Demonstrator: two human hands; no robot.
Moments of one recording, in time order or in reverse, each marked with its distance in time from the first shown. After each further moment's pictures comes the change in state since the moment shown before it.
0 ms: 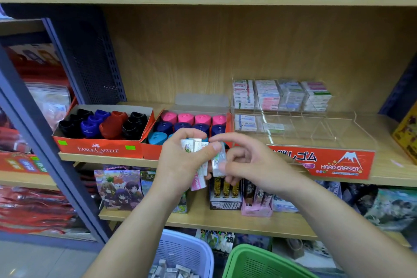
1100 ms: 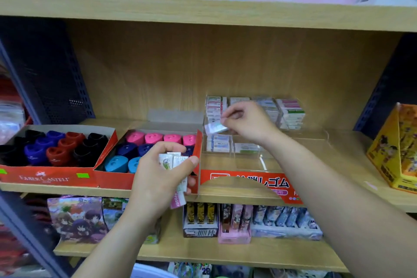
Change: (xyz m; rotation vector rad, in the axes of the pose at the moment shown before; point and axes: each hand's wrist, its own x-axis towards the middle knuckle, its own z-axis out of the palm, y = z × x) left_hand 0.023 0.001 0.039 0.059 0.042 0.048; right_hand 0.096 0.005 -0.122 -0.448 0.448 -0.023
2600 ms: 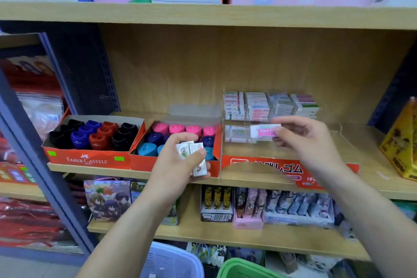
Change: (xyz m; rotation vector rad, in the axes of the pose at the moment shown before) left_hand -0.020 0.009 -0.029 -0.100 -0.071 -0.113; right_hand -0.113 -0.012 -0.030 0.380 0.192 0.045
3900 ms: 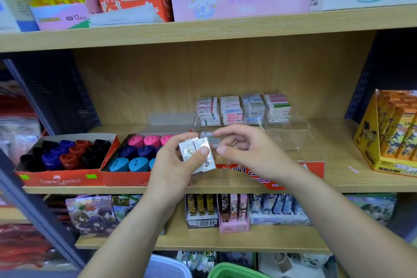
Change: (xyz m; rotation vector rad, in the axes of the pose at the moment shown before) left_hand 0.001 0.016 0.071 0.144 -0.021 0.091; right_hand 0.006 0.000 -0.003 -0.042 -0.427 -0.049
